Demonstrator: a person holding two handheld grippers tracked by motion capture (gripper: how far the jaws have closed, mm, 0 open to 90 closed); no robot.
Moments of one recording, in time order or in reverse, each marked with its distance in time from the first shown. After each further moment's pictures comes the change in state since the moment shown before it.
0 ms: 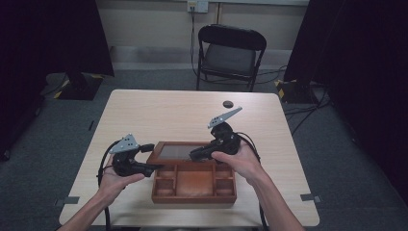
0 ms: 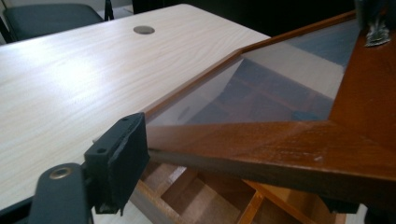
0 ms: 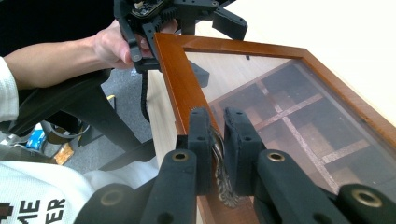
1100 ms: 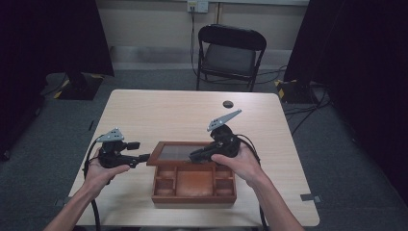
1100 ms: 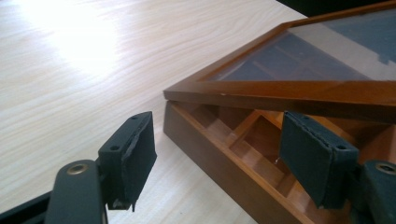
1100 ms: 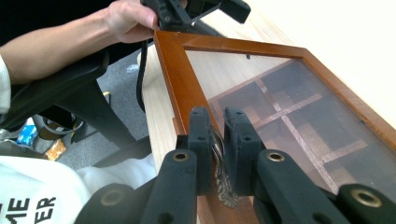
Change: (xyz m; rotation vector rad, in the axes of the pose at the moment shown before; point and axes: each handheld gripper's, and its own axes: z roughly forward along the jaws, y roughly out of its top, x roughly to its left) left arm 0.051 -0.011 -0.020 0.097 0.058 -0.101; right arm 0.004 -0.004 0.001 0.005 -0.016 -0.034
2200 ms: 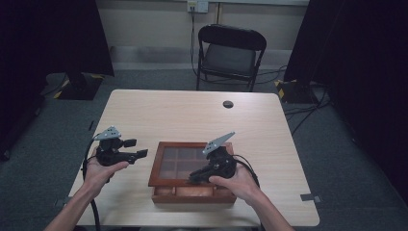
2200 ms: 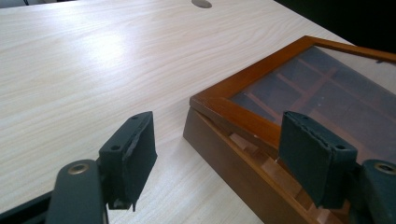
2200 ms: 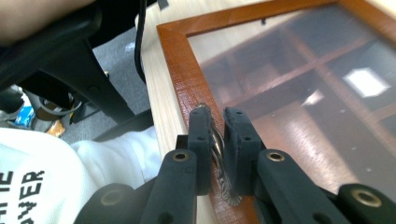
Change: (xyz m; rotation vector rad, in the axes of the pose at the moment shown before) left arm 0.006 0.000 -0.001 -0.030 0.049 -0.035; right arm 0.011 -0.047 0.036 0.082 0.003 -0.004
